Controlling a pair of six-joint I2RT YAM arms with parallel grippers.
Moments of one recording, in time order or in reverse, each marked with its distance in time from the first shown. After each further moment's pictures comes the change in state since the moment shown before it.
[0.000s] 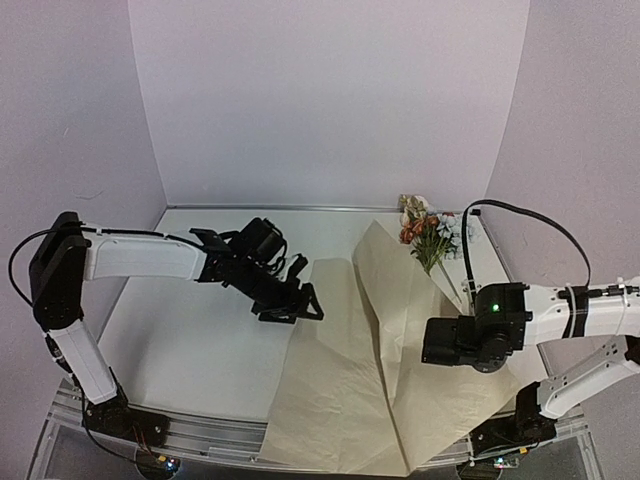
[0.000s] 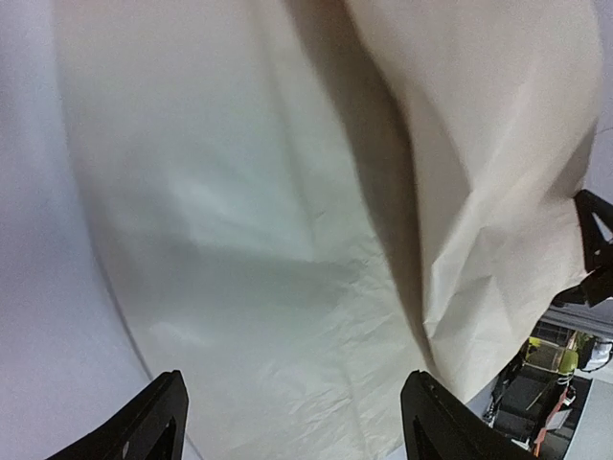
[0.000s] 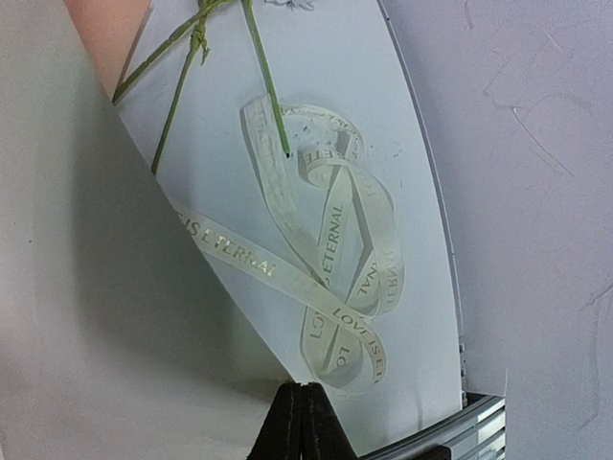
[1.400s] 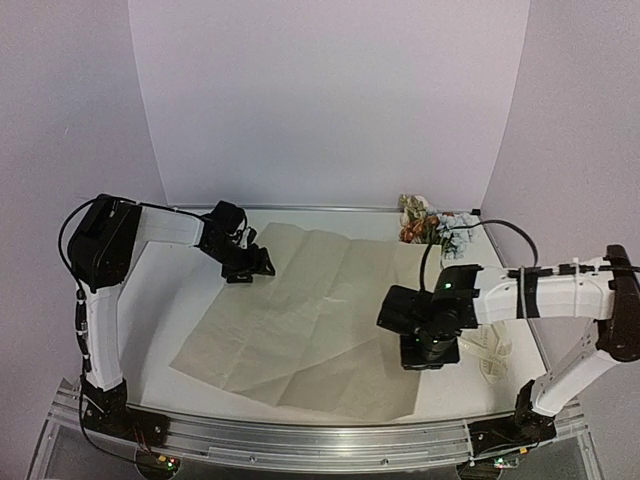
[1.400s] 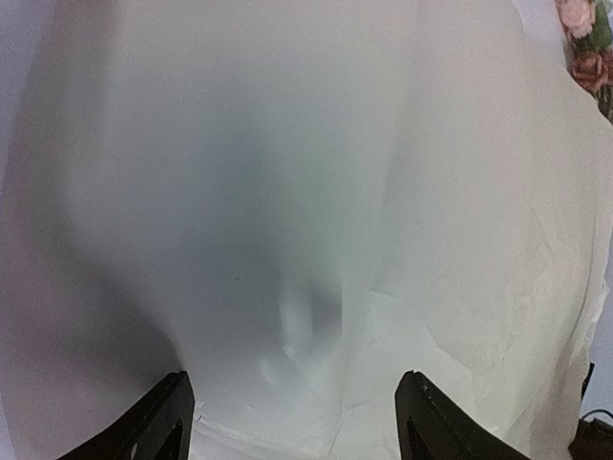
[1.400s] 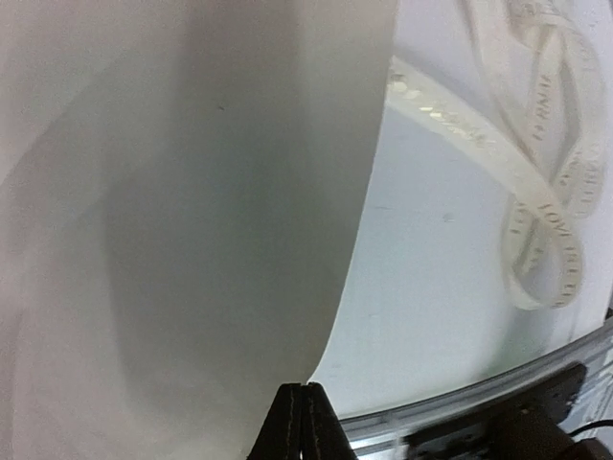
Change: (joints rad) left arm 0.425 0.353 0.209 0.071 -0.068 0.182; right arm -0.148 0.202 0.108 0.296 -0.510 -0.150
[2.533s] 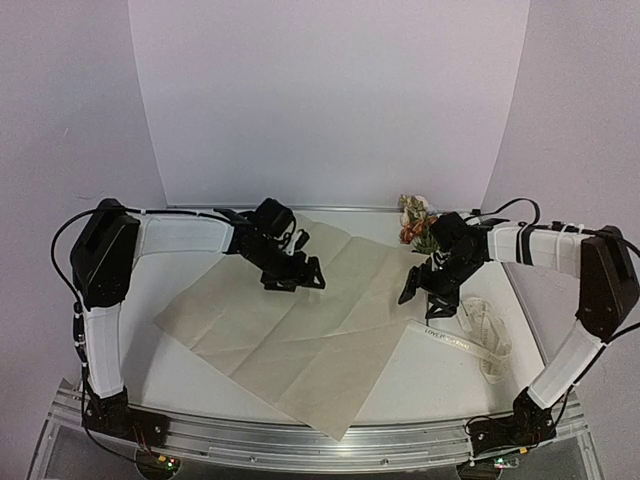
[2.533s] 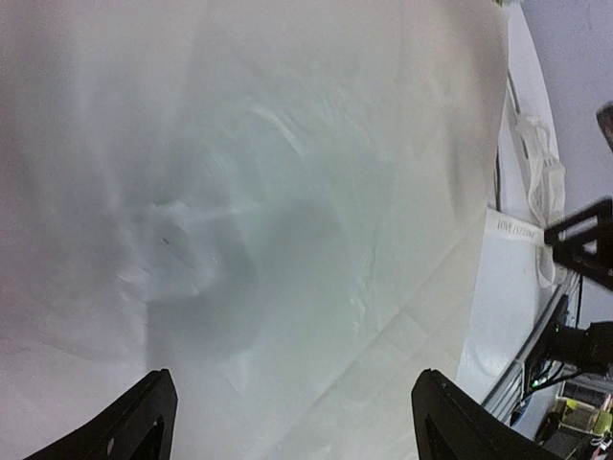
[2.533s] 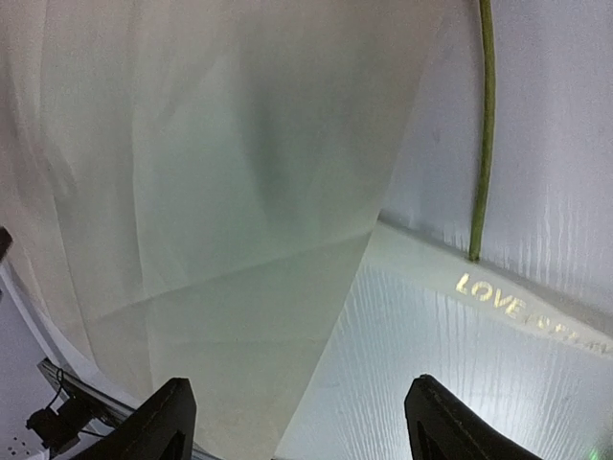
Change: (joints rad) left arm -0.290 -0.066 0.116 -0.114 -0.009 -0.036; right arm -0.638 0.170 0.111 0.349 -0.571 -0.354
